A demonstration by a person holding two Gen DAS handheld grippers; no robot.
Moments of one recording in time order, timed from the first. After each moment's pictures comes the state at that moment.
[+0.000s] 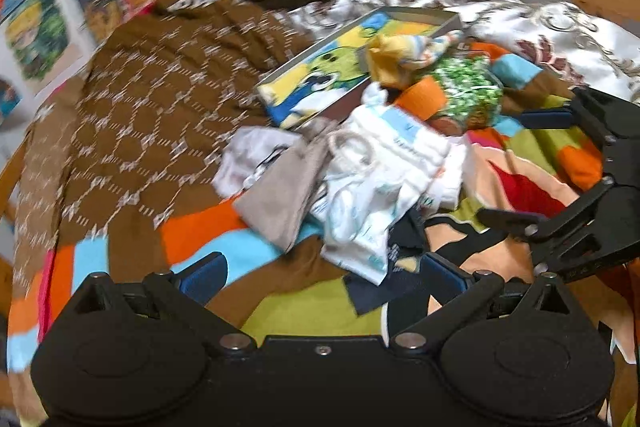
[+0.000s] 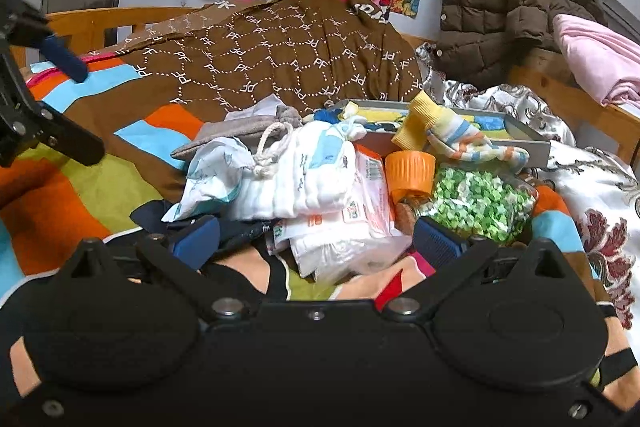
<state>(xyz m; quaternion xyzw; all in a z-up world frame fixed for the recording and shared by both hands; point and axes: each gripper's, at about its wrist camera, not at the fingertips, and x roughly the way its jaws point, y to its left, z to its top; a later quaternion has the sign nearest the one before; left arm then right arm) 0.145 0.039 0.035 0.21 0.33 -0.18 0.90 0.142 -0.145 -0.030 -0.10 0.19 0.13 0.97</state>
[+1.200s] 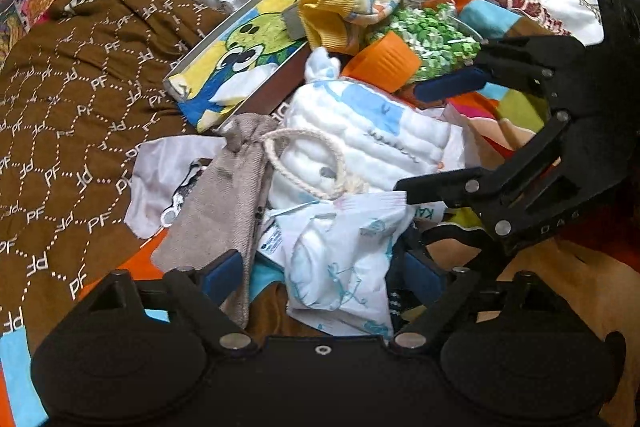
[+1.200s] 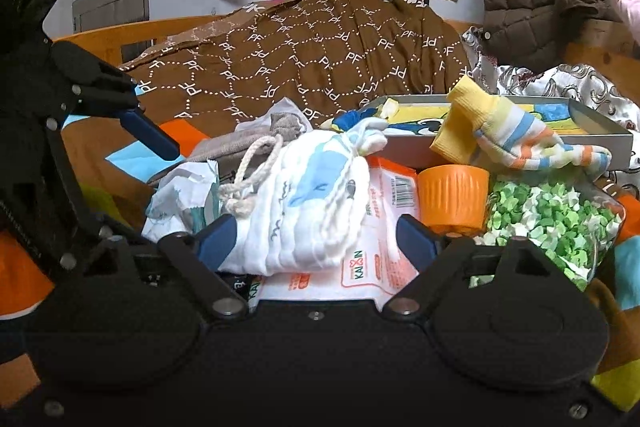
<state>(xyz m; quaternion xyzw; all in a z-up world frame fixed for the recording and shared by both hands) 0.238 0.009 -0.012 0.26 0.38 -0.28 0.84 0.250 -0.168 -0.052 -0.05 0.21 0.22 0.95</state>
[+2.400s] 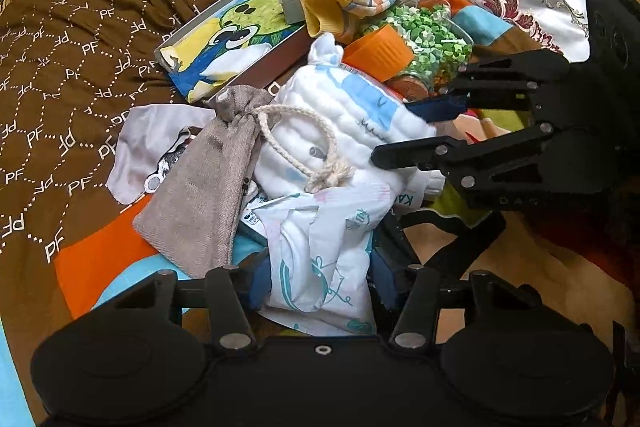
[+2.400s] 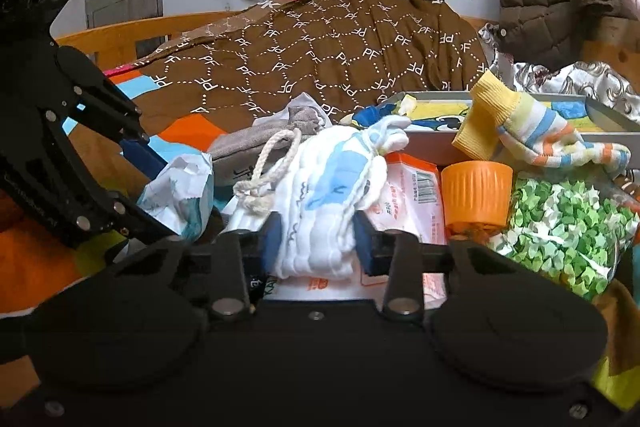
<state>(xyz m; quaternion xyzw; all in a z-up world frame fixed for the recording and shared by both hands) 0.234 0.023 -0.010 0.21 0.41 -0.30 0.84 0.252 -0.155 -0.054 -0.05 0.21 0.24 0.95</state>
